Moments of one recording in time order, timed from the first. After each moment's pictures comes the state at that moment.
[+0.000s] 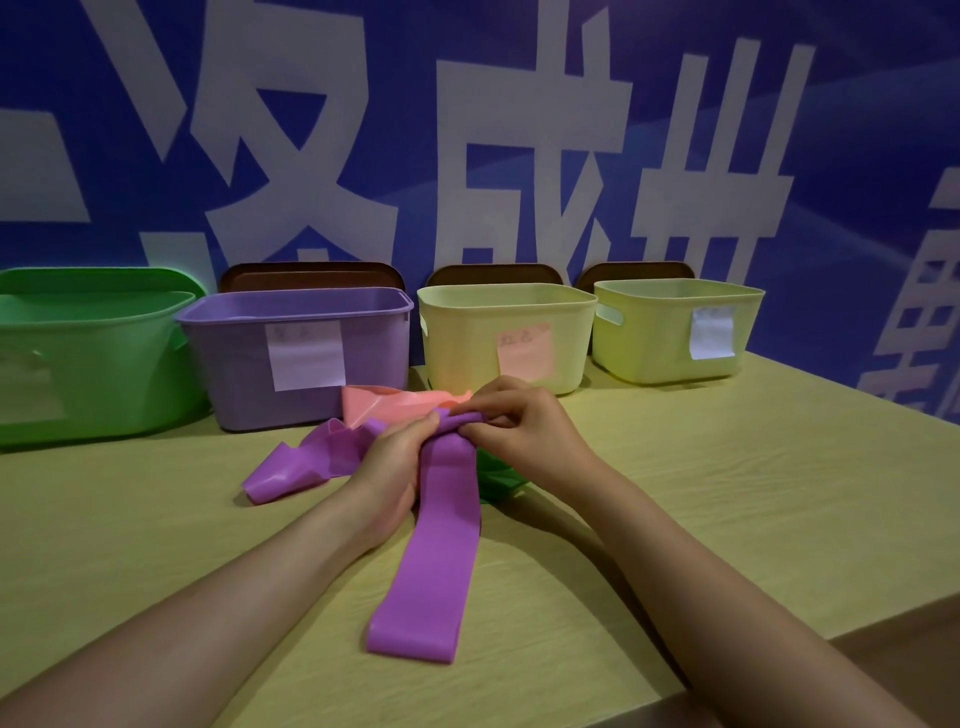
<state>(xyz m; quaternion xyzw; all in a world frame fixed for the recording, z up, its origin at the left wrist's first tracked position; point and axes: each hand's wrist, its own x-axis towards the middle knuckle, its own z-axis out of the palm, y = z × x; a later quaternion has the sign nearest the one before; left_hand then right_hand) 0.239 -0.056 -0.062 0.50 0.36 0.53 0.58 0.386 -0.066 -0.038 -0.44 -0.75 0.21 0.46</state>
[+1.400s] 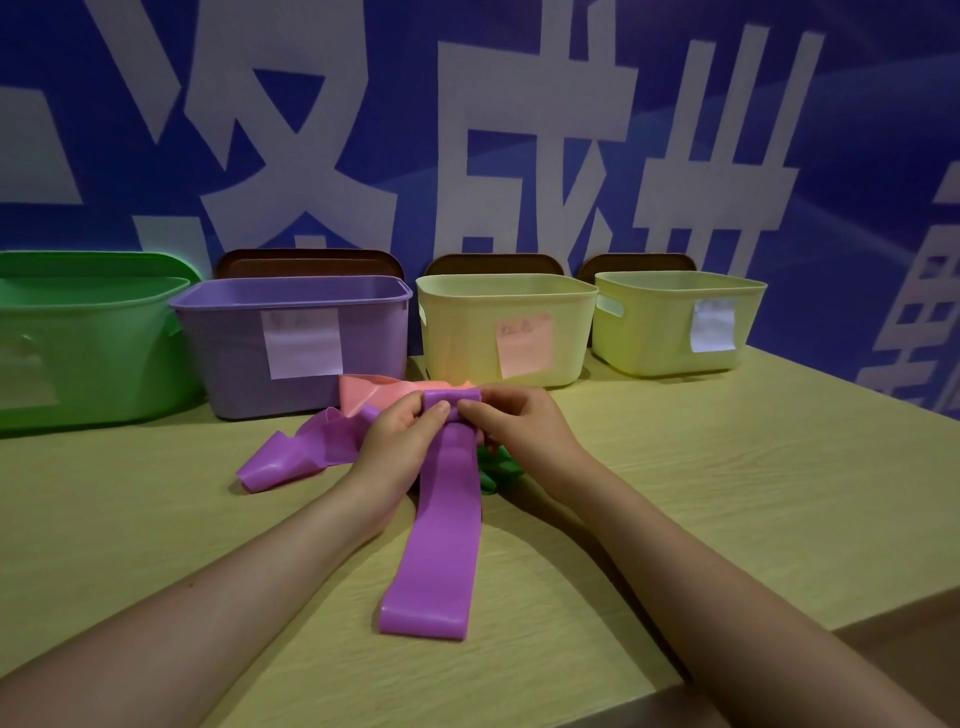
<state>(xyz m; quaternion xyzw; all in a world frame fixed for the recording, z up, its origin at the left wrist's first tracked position) 0.238 -0.056 -0.064 0.58 0.42 0.54 0.45 0.378 -0.064 -0.048 -0.44 -0.66 0.34 0.50</state>
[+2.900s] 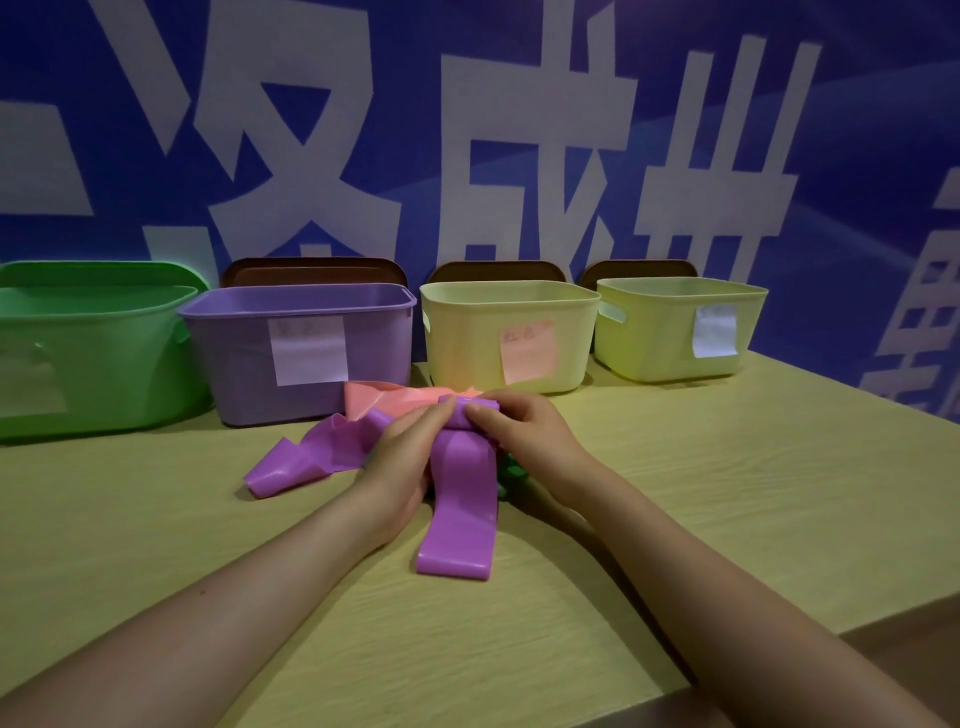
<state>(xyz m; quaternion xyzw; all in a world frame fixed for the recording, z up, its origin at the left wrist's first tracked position) 0.247 -0.060 -0.061 0.51 0.36 0.56 0.55 0.378 -0.069 -0.046 -0.40 -0.65 0.39 0.51</state>
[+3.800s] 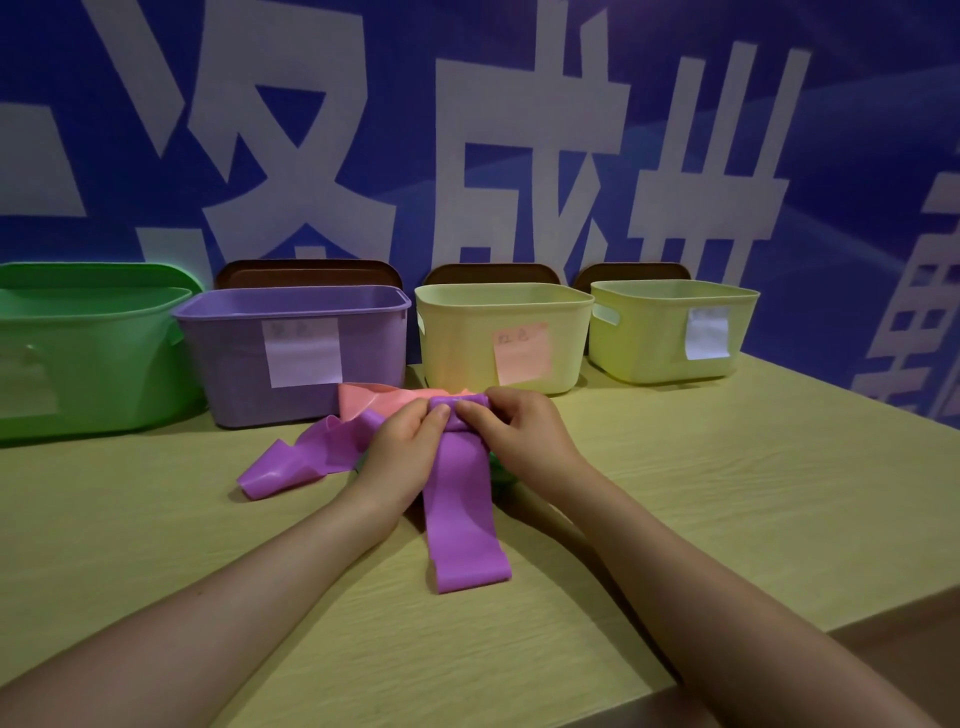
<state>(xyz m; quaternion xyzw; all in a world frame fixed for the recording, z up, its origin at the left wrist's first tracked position) 0.242 -0.057 -0.063 0.64 0.46 0.52 0.33 0.380 -0.061 -0.048 -0.49 -0.71 0.19 0.47</state>
